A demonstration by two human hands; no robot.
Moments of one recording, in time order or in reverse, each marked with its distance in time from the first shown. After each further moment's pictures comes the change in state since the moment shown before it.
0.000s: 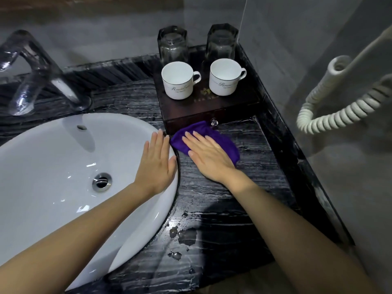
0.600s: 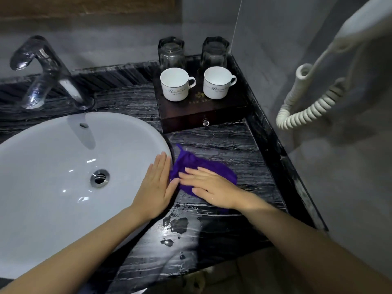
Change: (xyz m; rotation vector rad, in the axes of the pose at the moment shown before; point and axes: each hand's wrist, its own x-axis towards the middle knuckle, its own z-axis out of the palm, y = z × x) left_hand -0.067 0.025 -0.002 -0.182 -0.114 0.034; right_hand -0.079 -0.007 -0.003 0.181 -0.206 -0.266
